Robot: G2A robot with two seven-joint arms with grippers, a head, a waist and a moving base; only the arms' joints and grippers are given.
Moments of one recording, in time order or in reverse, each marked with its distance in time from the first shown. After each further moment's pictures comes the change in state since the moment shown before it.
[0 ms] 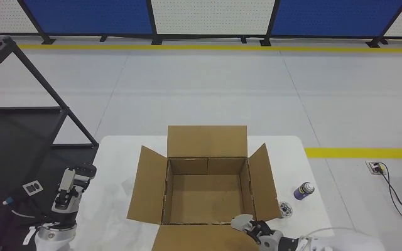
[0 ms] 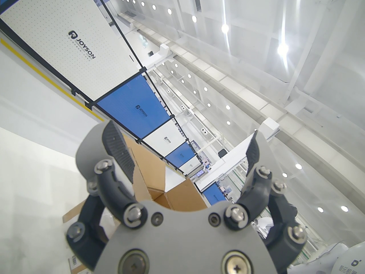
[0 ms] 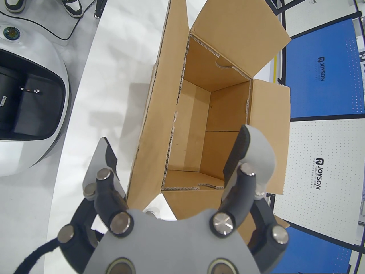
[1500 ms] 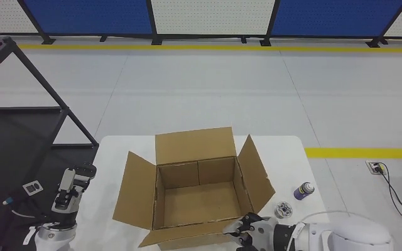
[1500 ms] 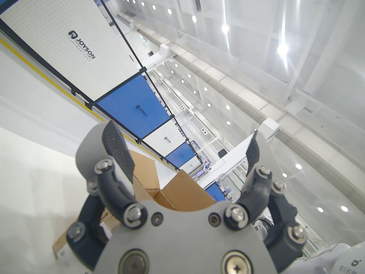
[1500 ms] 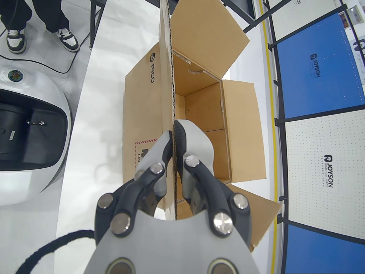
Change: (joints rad) left arm 0.000 0.000 0.000 0.000 0.000 0.000 0.000; right arm 0.208 -0.057 -0.034 0.000 0.404 0.067 0.266
